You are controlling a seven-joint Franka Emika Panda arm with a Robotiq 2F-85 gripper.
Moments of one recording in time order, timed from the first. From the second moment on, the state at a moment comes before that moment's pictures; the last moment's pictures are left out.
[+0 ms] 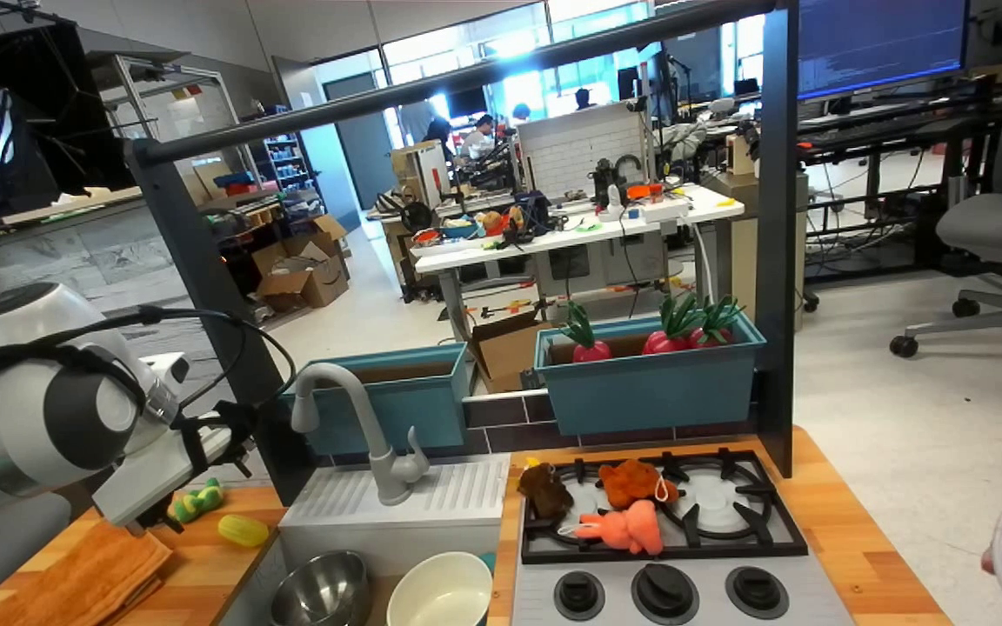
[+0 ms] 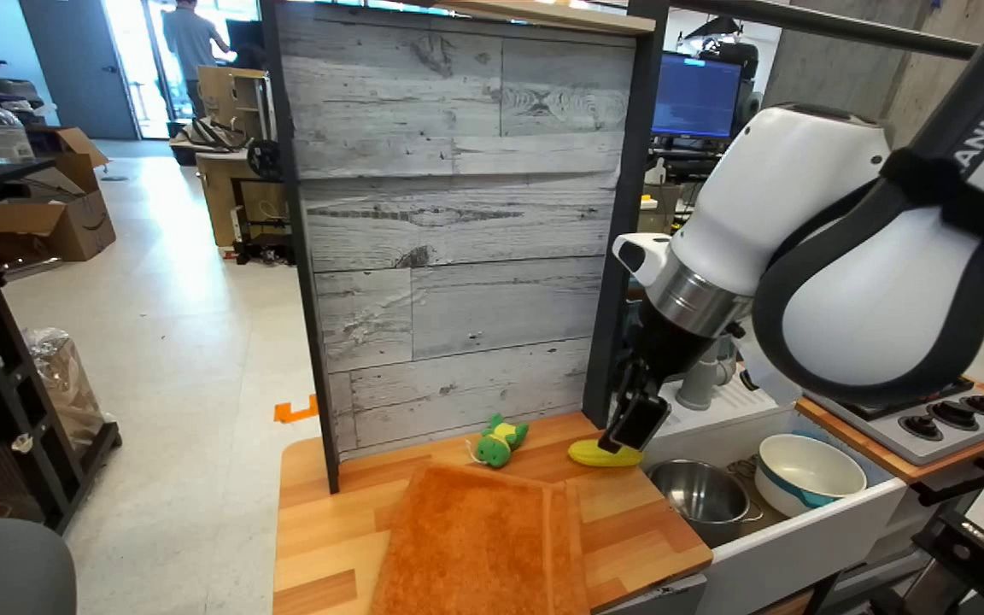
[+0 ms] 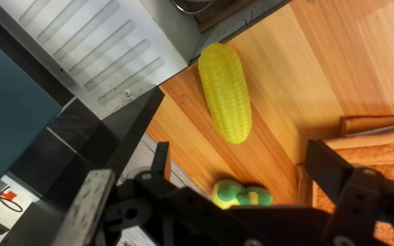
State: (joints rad) arm 0.20 0.94 0.05 -1.94 -0.33 3.22 -0.47
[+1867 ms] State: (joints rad) arm 0.40 0.96 -0.24 -2.10 -0.26 3.49 -0.29
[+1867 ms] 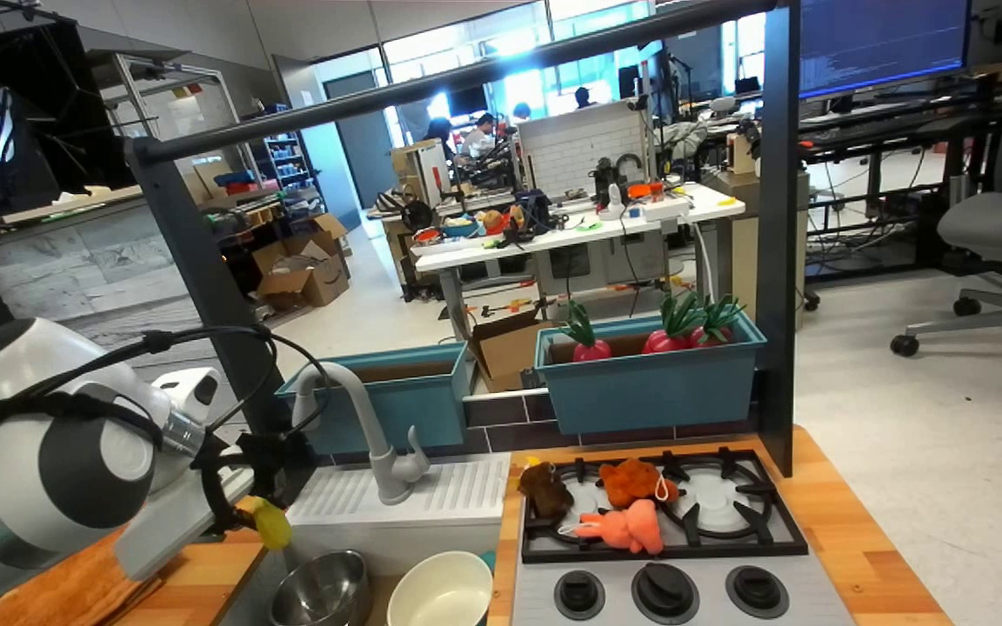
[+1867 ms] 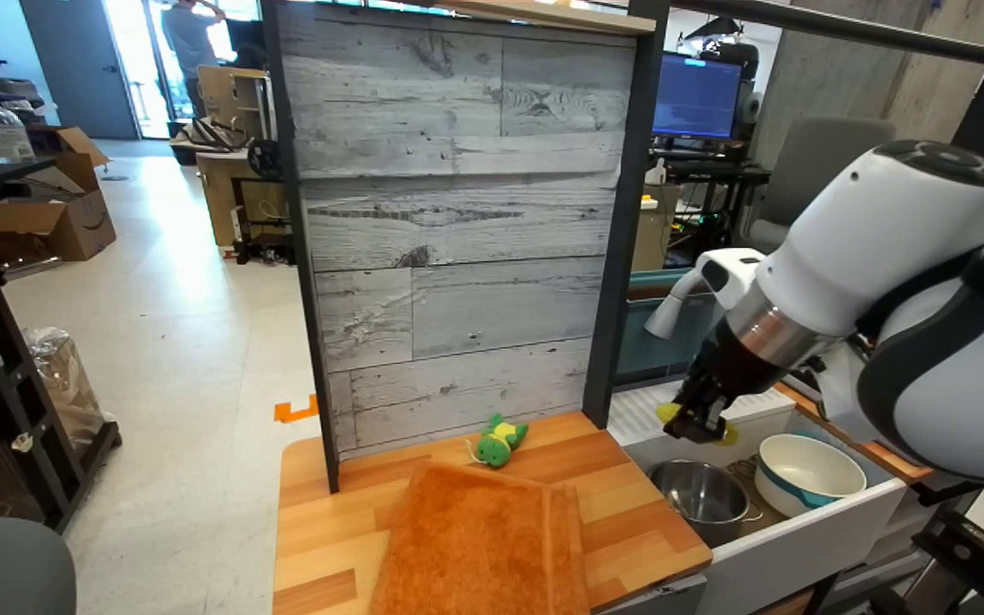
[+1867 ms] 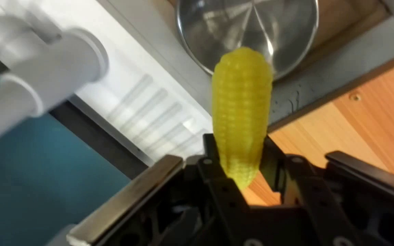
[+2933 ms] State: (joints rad) arm 0.44 1.23 -0.43 -2.02 0.15 3.47 -0.16
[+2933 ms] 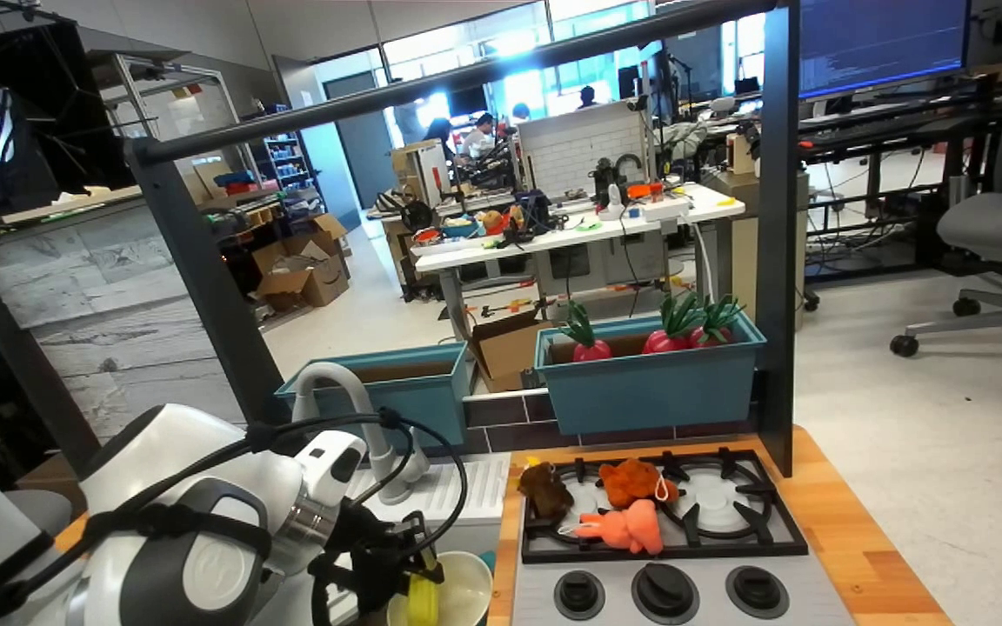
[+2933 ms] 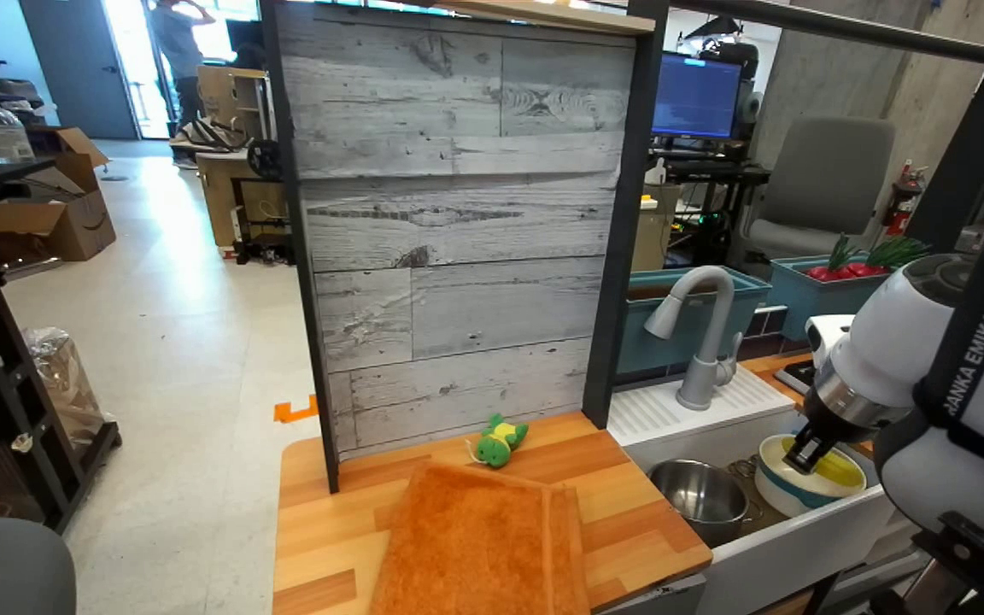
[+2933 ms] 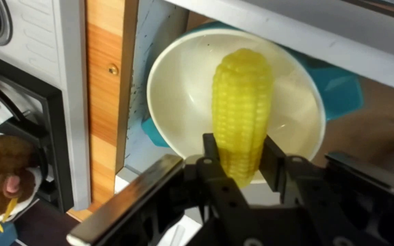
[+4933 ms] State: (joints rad) arm 0.10 1.07 -0.42 -2.09 0.20 3.49 -0.01
